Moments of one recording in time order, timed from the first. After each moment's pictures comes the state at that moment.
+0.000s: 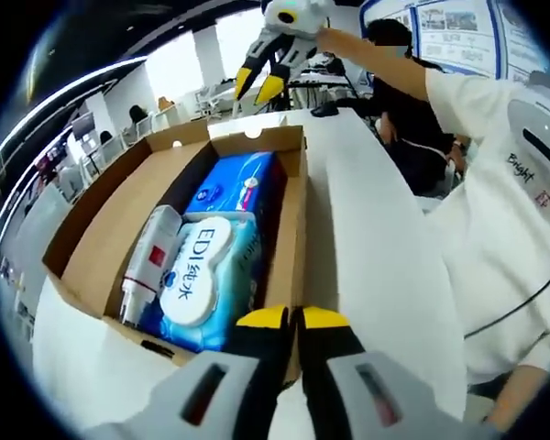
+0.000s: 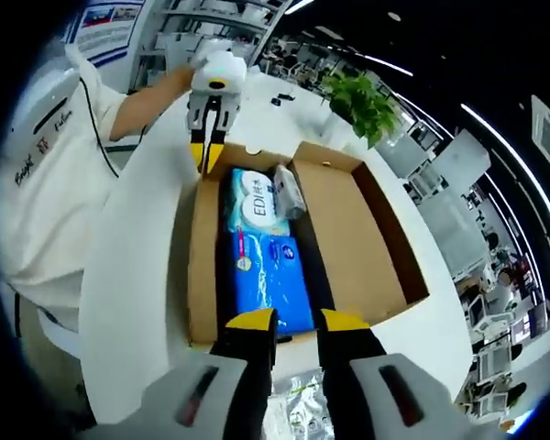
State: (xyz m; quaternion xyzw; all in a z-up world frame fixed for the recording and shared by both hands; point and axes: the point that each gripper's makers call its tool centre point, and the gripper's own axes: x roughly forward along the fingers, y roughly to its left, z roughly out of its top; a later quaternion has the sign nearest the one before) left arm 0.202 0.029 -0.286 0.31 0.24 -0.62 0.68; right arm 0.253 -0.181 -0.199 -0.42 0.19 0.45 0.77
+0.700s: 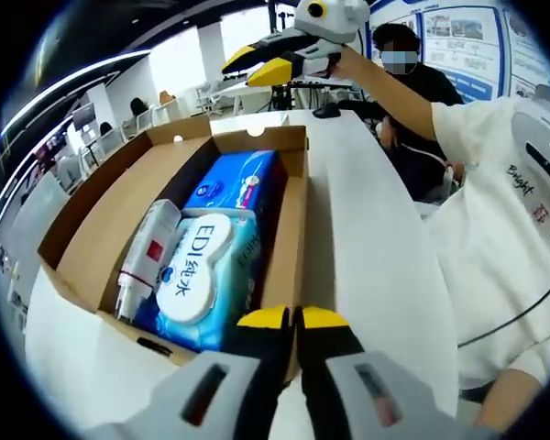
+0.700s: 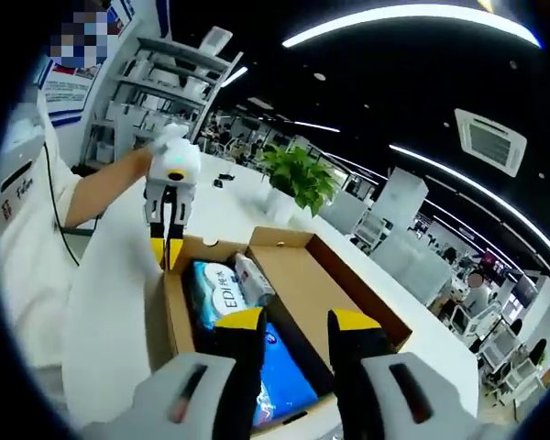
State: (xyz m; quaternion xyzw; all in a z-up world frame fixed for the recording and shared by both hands) left arm 0.201 0.030 -0.285 0.30 0.26 -0.62 0.68; right arm 0.255 -0.134 -0.162 -0.28 0.03 0.39 0.87
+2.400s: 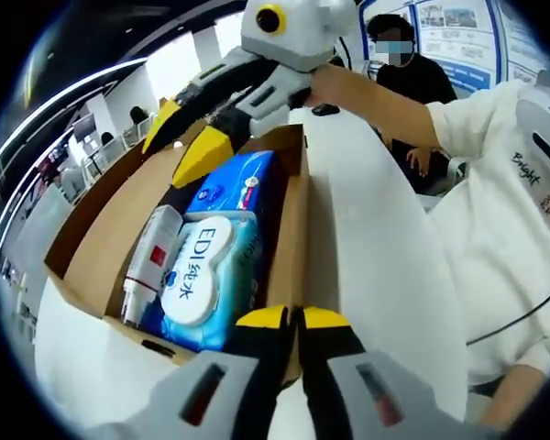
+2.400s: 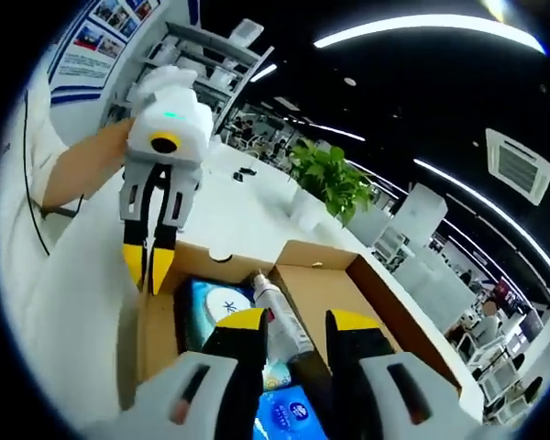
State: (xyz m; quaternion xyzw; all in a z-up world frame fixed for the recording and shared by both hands) left arm 0.202 0.030 -0.285 0.31 0.24 -0.62 0.68; right arm 0.299 -0.020 -0.213 -0.35 0.04 0.44 0.82
